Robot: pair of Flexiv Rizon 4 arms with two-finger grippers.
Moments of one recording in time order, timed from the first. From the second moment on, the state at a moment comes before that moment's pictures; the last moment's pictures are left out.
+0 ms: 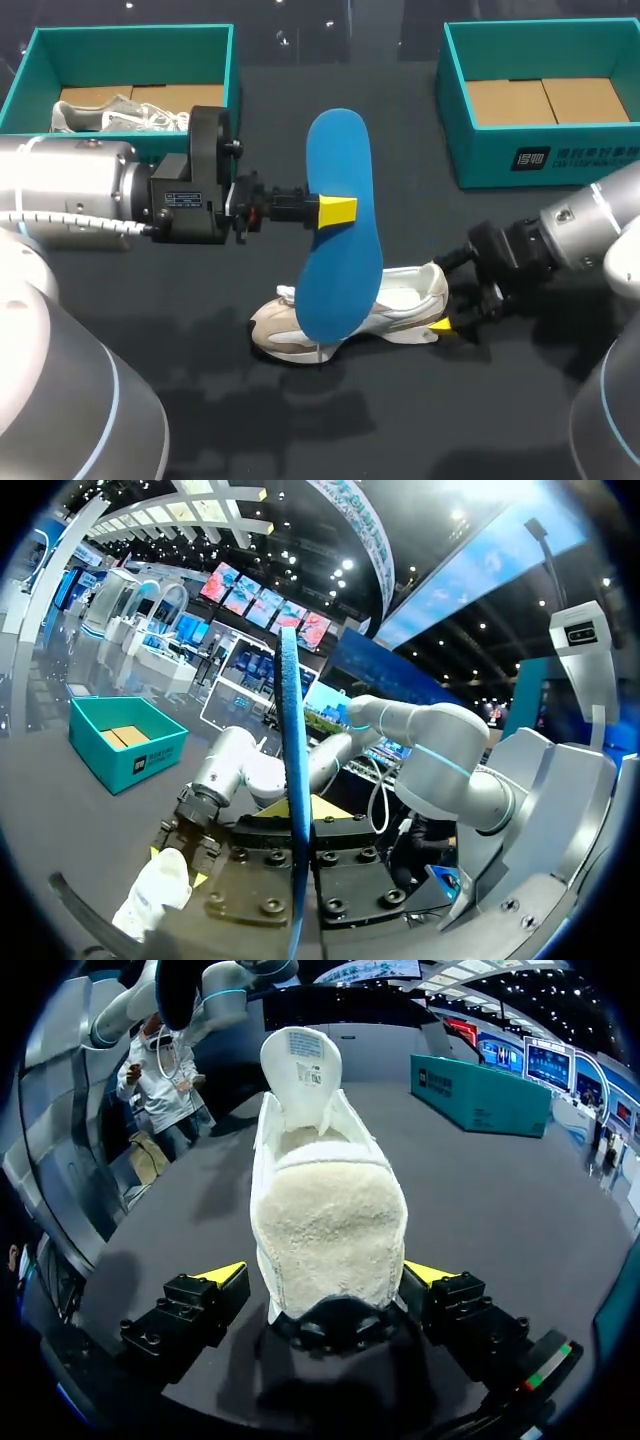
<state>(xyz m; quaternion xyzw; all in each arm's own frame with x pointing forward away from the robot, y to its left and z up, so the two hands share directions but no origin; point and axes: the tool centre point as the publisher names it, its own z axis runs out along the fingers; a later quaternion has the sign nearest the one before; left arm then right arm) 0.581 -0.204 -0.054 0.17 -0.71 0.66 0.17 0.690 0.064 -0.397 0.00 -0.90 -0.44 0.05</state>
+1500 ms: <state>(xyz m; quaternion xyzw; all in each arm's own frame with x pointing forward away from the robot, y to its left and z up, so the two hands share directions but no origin) 0.581 -0.203 -0.054 0.17 -0.71 0.66 0.17 0.675 0.069 -0.329 -0.06 -1.00 -0.08 0.00</state>
